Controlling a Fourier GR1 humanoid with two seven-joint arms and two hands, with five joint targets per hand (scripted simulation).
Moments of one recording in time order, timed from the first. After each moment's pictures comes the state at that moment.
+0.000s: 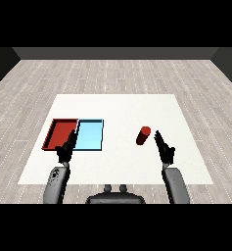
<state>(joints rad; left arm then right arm) 0.01 0.12 -0.01 -1.54 0.02 0.02 -0.01 0.03 -0.13 0.02 -1.56 0.00 0.00 -0.02</state>
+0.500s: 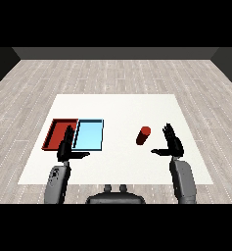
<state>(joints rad) -0.01 0.08 0.02 -1.59 0.02 0.03 -0.19 -0.09 -0.20 -0.15 -1.44 -0.16 0.16 -0.17</state>
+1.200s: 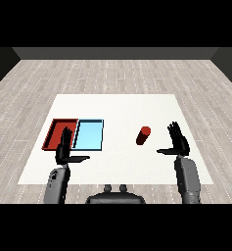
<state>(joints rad) 0.03 0.06 0.04 -1.60 0.05 -0.01 -0.39 -0.15 -0.25 -0.23 -1.30 -0.23 0.31 -0.33</state>
